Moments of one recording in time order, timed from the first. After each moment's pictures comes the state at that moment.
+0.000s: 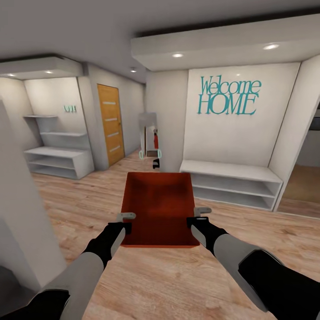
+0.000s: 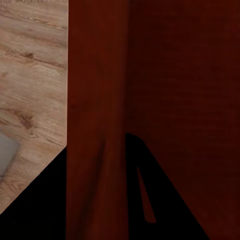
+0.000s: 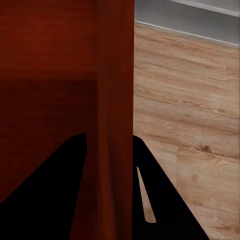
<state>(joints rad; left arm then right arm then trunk) -0.81 -0.14 0.01 -0.49 0.00 0.44 0.23 -1.02 0.12 0.56 -0.10 -0.53 0.16 -0.30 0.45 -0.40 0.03</state>
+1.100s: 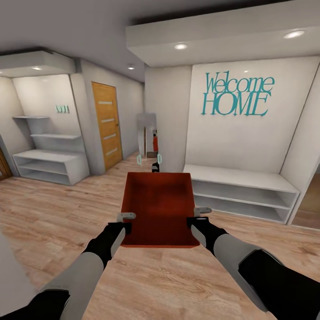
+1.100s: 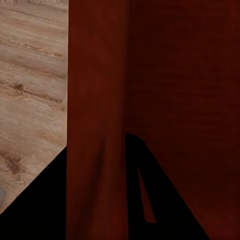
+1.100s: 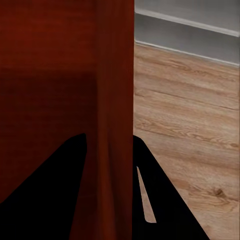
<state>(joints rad) -0.81 -0.14 0.01 -0.49 0.00 0.44 0.23 -1.02 0.12 0.56 -0.10 -0.53 0.16 -0.30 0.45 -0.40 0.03</state>
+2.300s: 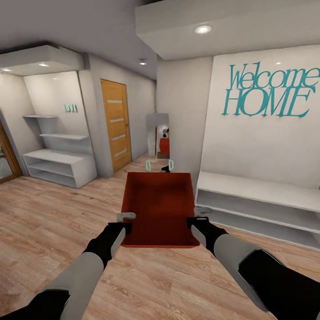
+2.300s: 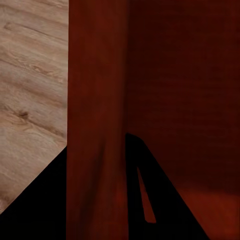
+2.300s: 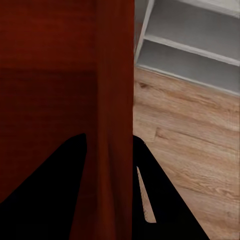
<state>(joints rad) -0.81 -0.14 0.01 -0.49 0.00 0.44 0.23 -1.02 0.12 0.57 -0.10 -0.53 0.16 -0.30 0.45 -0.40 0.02</state>
